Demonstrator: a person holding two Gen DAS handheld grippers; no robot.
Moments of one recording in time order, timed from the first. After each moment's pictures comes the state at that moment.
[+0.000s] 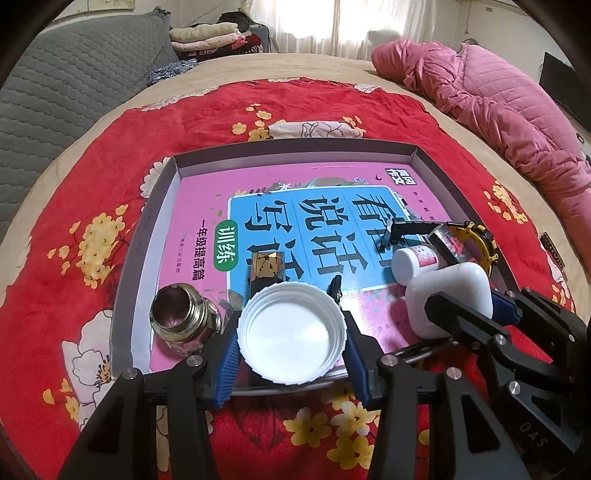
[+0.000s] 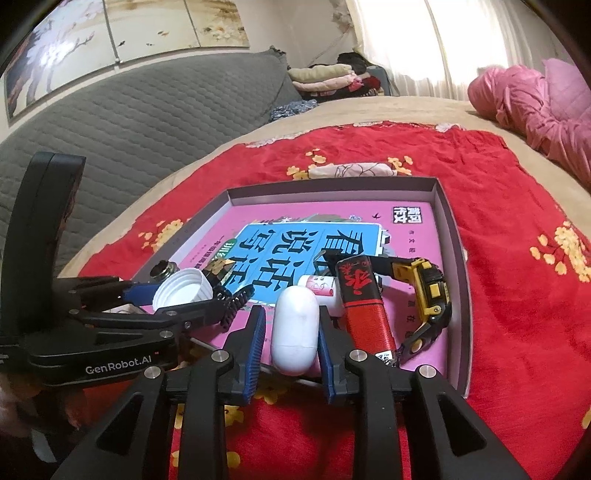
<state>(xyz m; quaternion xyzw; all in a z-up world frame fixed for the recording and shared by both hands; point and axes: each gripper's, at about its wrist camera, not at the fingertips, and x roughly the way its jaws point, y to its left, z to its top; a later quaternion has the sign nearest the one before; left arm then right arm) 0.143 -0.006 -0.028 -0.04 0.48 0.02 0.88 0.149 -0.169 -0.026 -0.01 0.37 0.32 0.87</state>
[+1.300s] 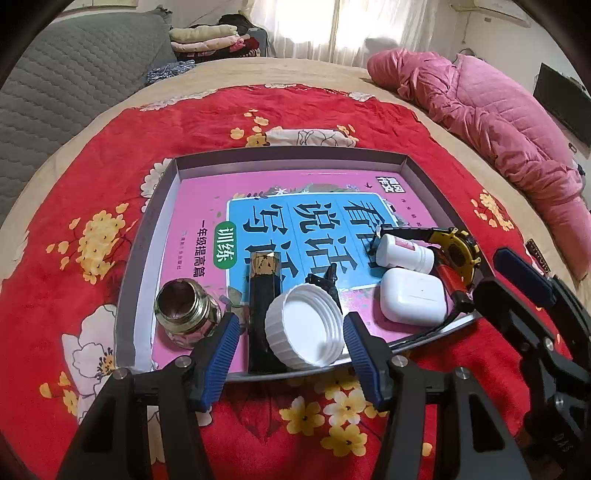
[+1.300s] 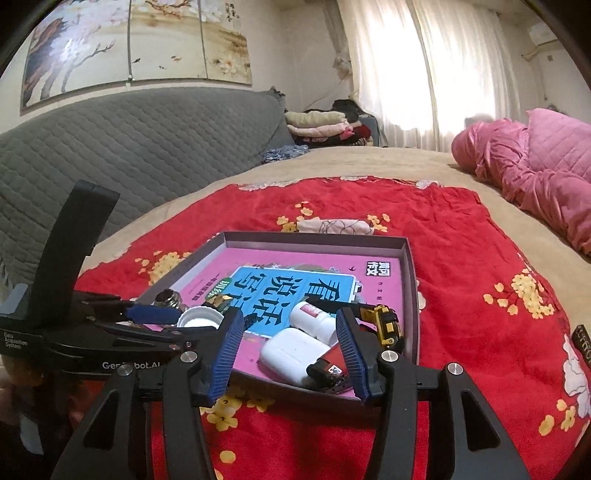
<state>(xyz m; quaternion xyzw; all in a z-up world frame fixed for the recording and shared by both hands) 0.133 -0.002 -0.019 -0.06 0.47 0.01 0.88 0.117 -0.186 0.007 -0.02 0.28 0.29 0.91</state>
